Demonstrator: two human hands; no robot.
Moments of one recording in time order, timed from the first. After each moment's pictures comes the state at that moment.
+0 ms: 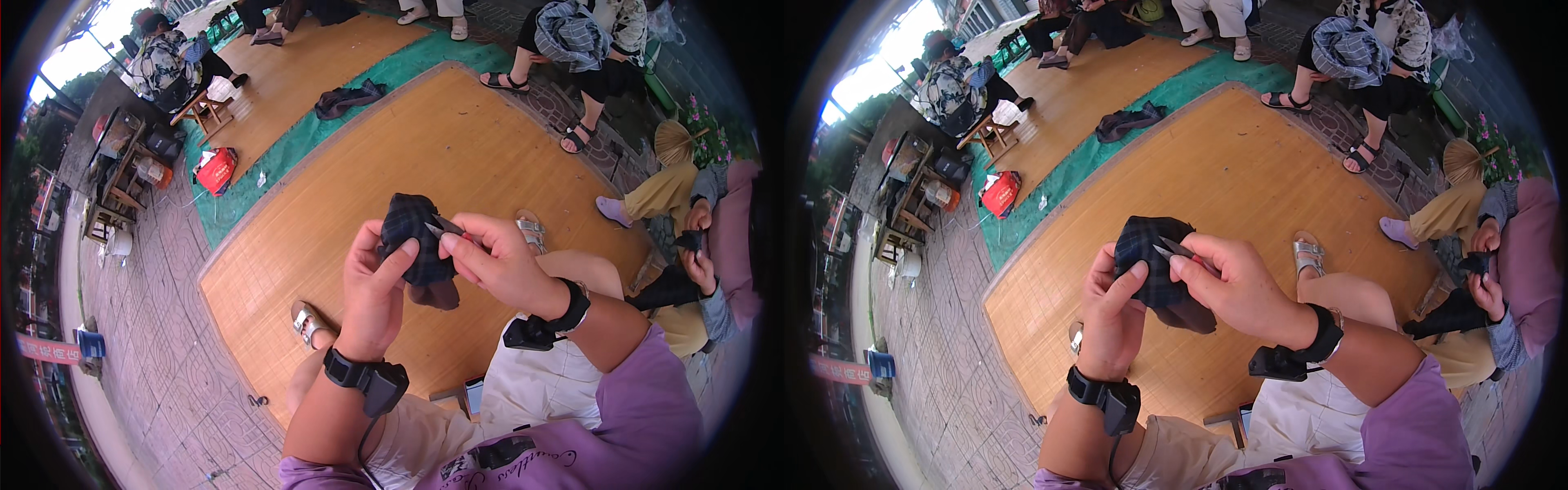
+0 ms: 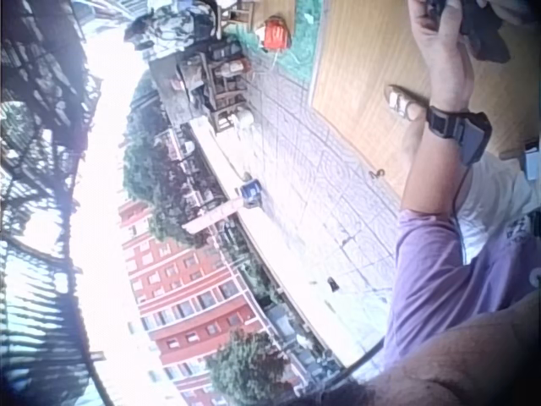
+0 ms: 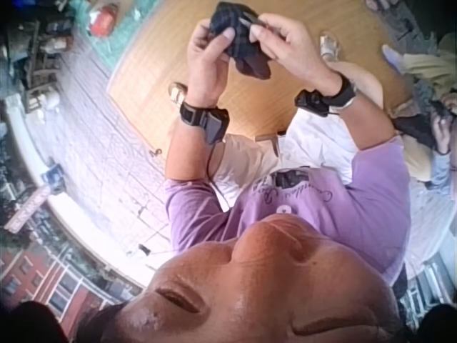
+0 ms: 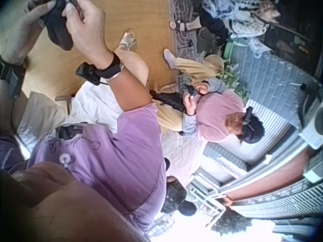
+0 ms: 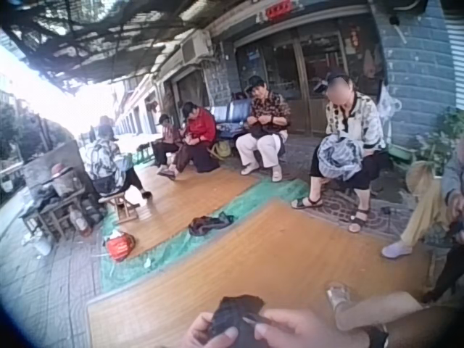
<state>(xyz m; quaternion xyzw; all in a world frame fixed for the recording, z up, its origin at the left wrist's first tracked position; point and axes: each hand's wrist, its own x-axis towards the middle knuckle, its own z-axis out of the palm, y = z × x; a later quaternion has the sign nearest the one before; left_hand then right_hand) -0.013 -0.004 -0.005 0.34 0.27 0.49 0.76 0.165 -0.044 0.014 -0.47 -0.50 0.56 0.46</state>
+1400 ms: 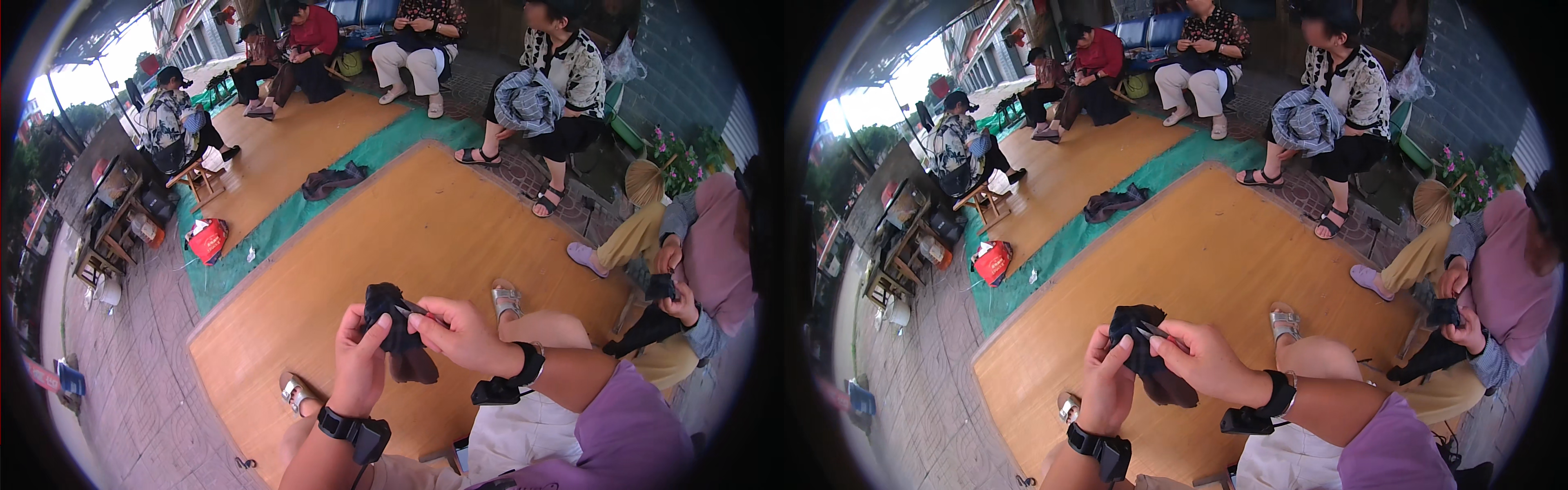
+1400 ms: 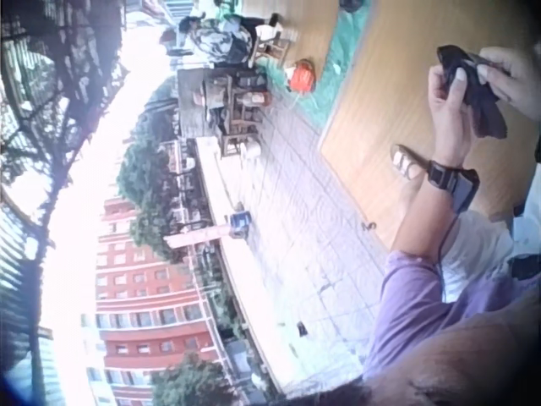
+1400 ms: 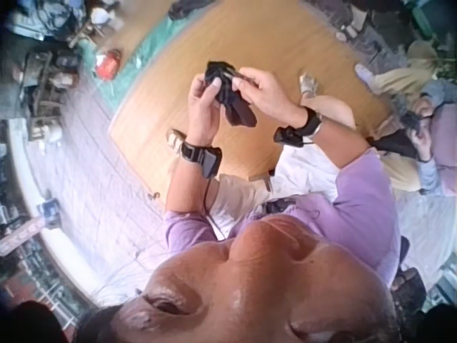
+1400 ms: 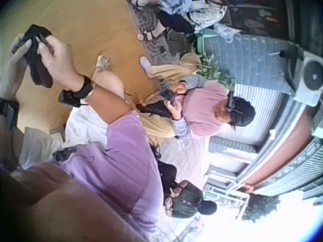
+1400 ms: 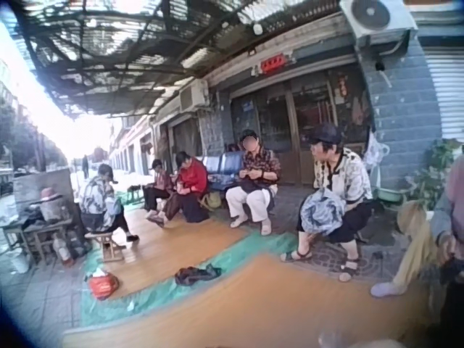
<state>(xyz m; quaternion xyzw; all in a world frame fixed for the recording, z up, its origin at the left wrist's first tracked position) -0.006 -0.007 -0.007 0.33 0.26 0.50 0.76 0.164 -0.046 0.009 -0.48 -0.54 0.49 0.48</state>
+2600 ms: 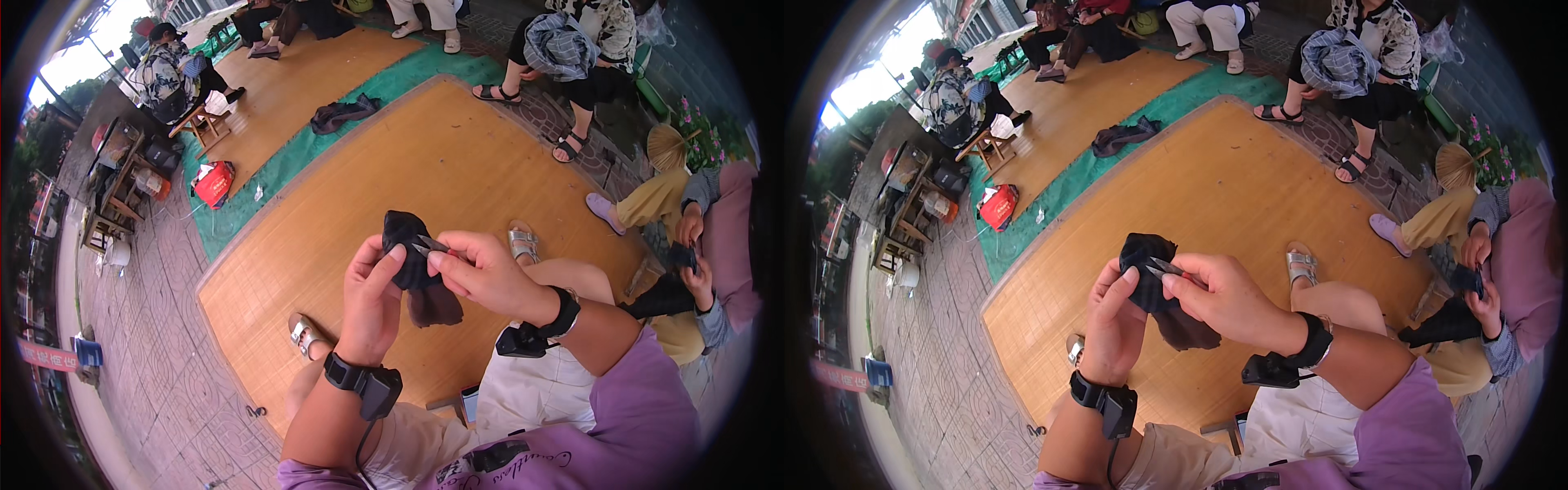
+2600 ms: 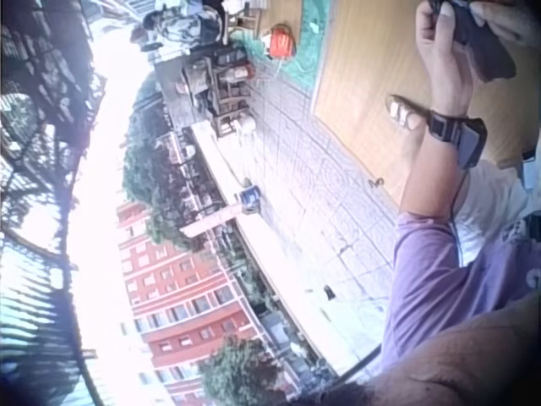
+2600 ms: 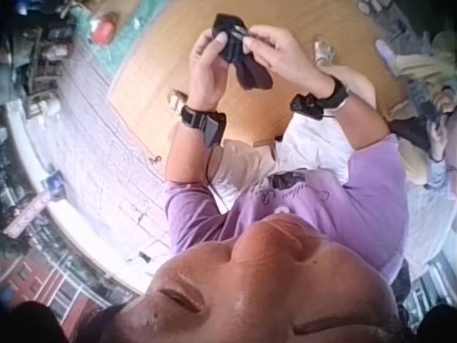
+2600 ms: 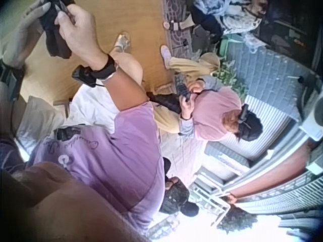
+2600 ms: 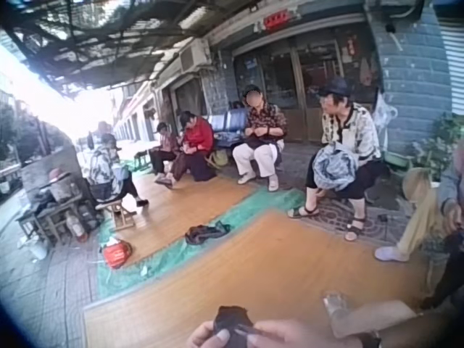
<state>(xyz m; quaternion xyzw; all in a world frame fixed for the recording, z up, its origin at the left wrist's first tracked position) -0.007 -0.004 -0.007 0.31 0.27 0.47 0.78 0.169 -0.043 0.015 -0.47 -0.50 0.58 0.43</state>
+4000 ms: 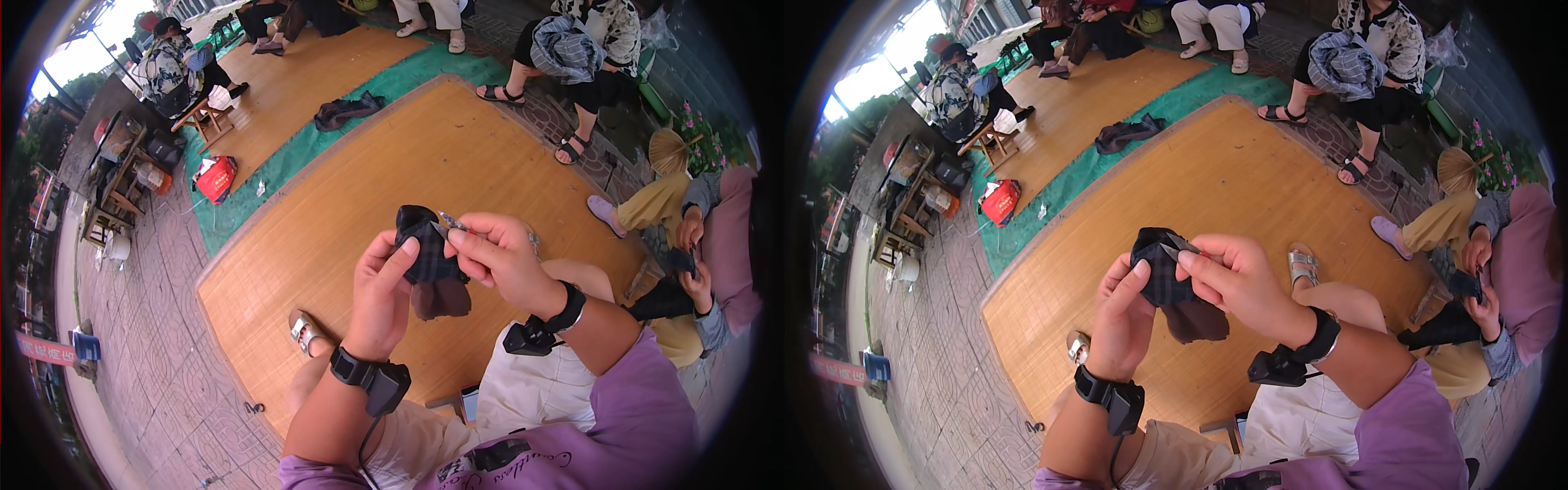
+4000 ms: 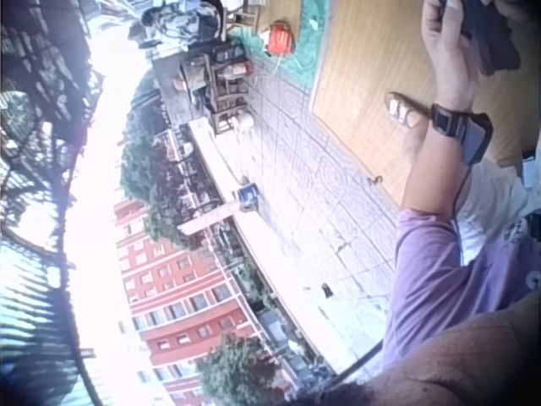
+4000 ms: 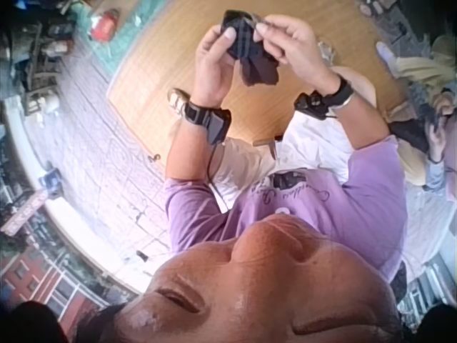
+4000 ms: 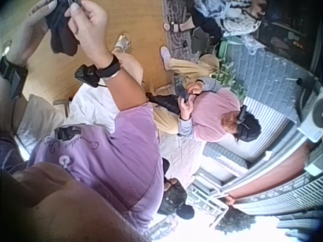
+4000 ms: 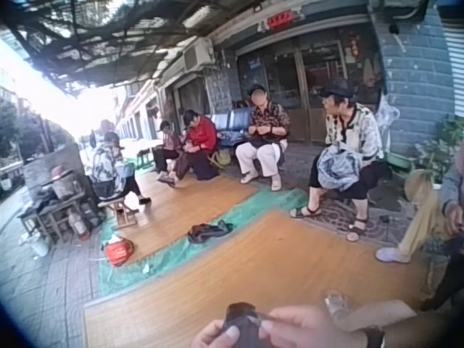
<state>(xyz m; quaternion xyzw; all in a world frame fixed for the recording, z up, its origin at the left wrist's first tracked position) -0.004 -0.003 -0.004 0.31 0.25 0.47 0.79 0.174 -0.040 0.027 -0.43 -0.44 0.61 0.50</state>
